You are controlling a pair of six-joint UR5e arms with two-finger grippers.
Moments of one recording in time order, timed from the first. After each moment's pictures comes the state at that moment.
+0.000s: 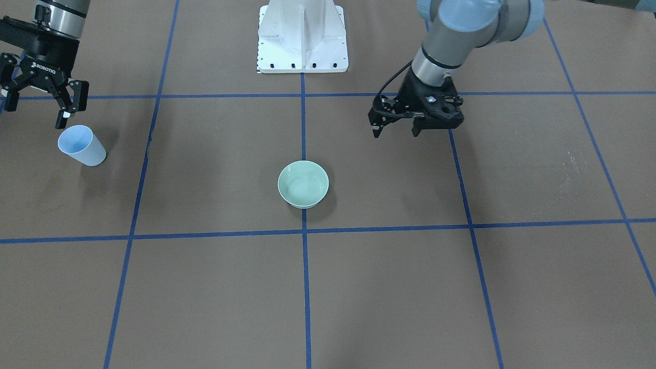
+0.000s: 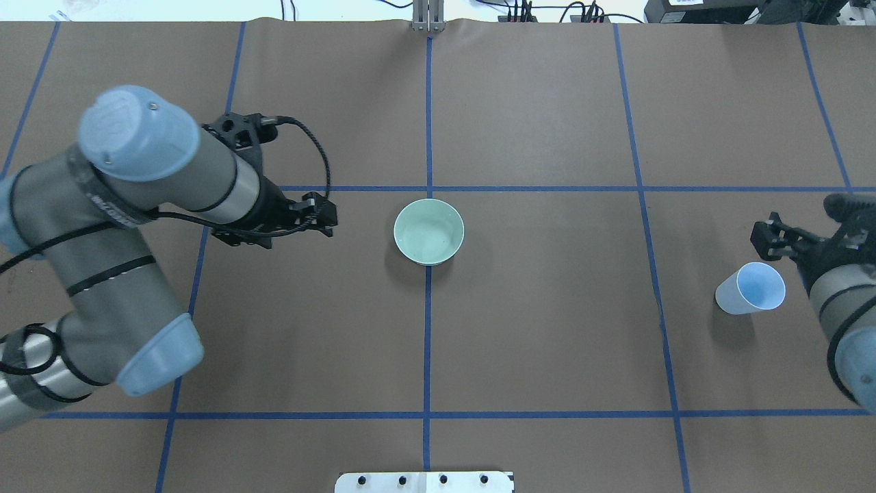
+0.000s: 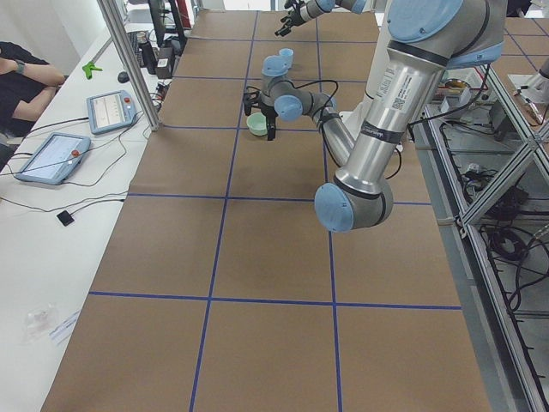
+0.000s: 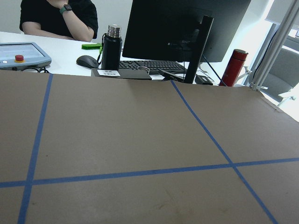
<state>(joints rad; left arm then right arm) -0.64 -2.09 -1.89 -1.66 -1.99 -1.33 0.48 -1.87 2.34 -1.49 0.98 1.39</state>
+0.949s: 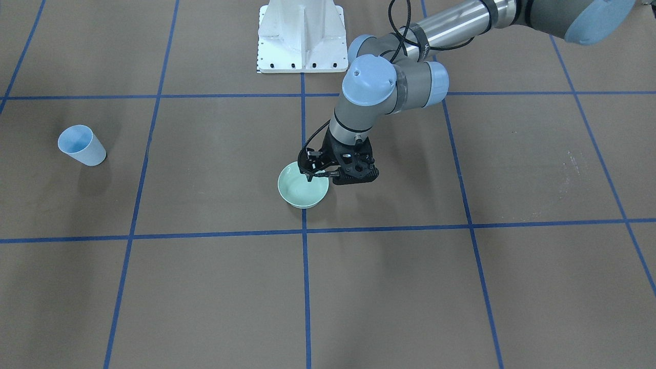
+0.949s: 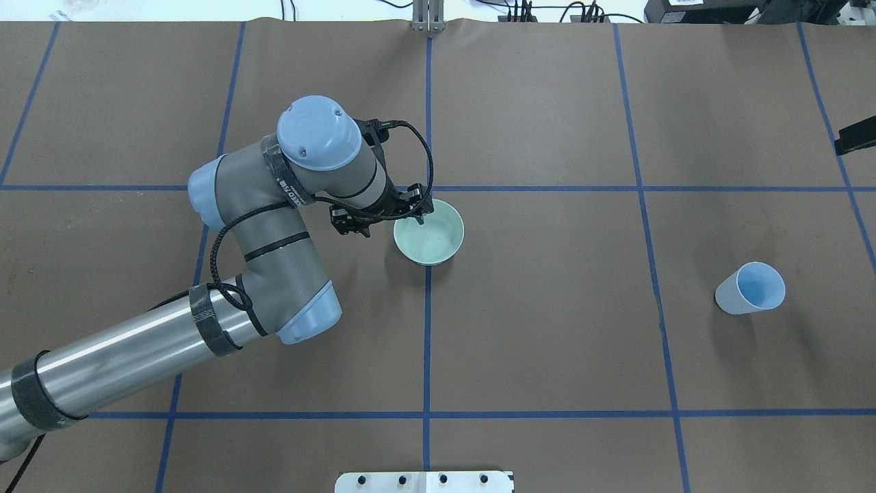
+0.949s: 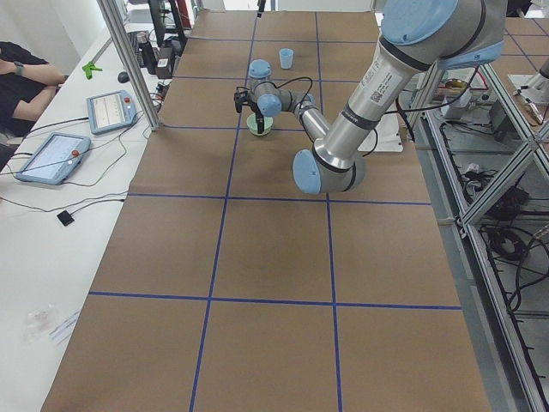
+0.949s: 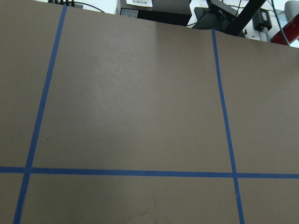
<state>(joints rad) -0.59 -2.35 -1.43 -1.87 -1.97 -1.39 1.28 -1.55 1.97 -1.49 2.12 0.44</state>
